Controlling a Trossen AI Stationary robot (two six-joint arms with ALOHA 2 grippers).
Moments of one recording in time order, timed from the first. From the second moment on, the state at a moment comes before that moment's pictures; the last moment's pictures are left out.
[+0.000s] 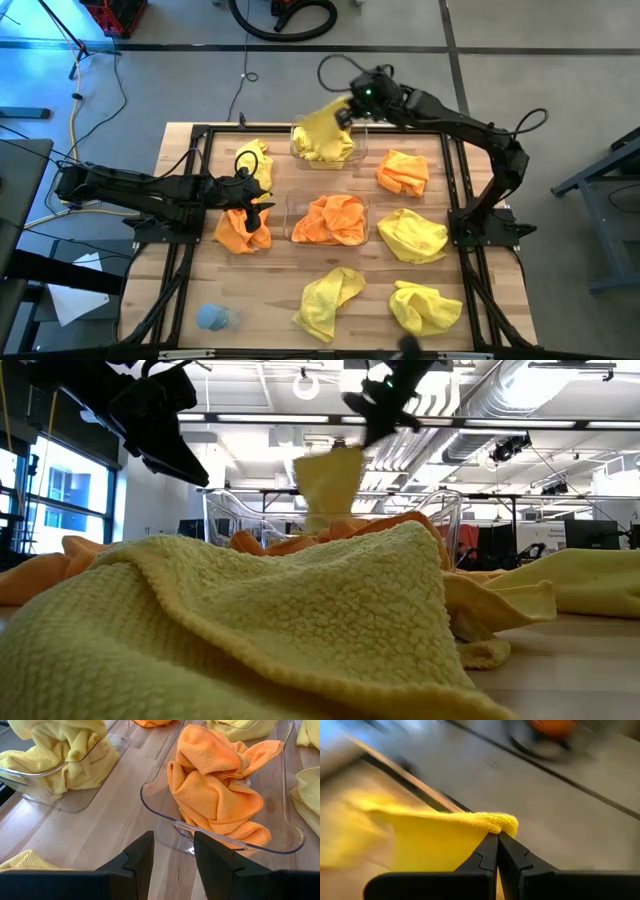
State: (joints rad) left arm -0.02 0.91 0.55 -0.30 -0.27 -0.19; right arm -0.49 1.68 1.71 -0.73 0.36 0.25
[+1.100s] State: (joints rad) left arm -0.02 0.91 0.55 -0.30 -0.27 -0.21; right arm -0.56 1.96 1.71 -0.80 0.05 0.27
